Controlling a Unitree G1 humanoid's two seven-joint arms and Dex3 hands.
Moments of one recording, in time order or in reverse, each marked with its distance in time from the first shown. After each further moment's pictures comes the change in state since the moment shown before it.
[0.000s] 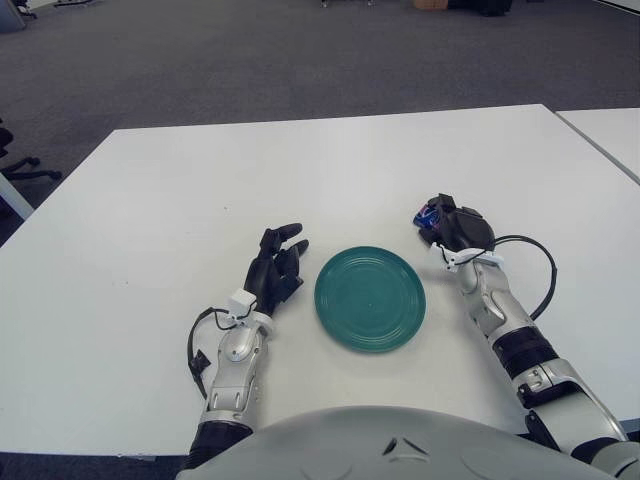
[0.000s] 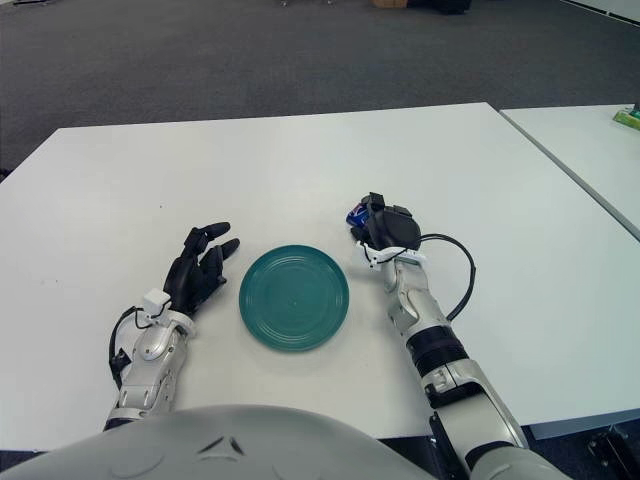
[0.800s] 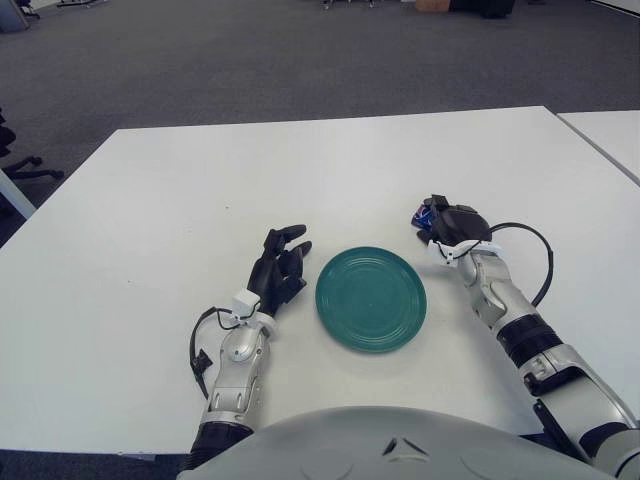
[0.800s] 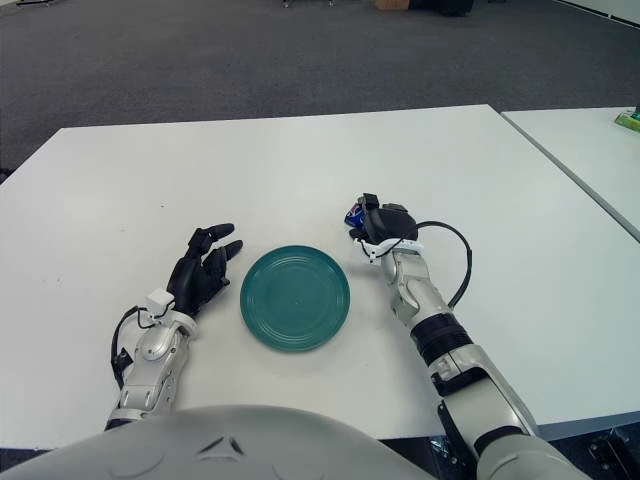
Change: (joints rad) left arm 0.000 -0.005 -0.012 -0.003 0.019 0.005 0.000; right arm -0.048 -0.082 0.103 -0.026 -0.010 0.083 0.208
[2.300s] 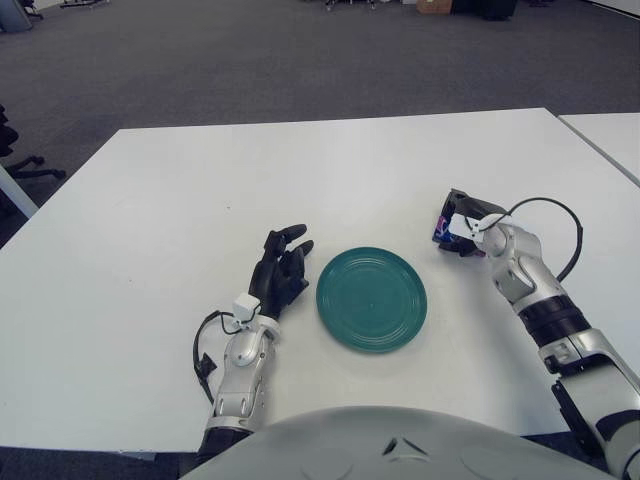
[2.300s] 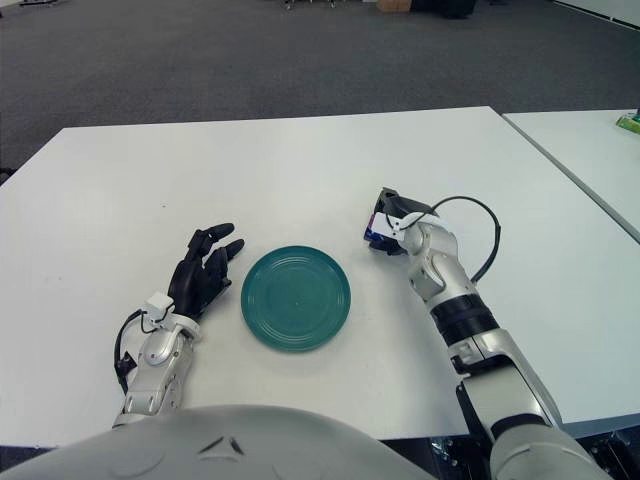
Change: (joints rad) left arm 0.027 -0.039 -0.011 -0.016 -0.041 -0.022 0.011; right arm -0.022 -0.060 -0.092 -0.067 0.164 0.030 0.247
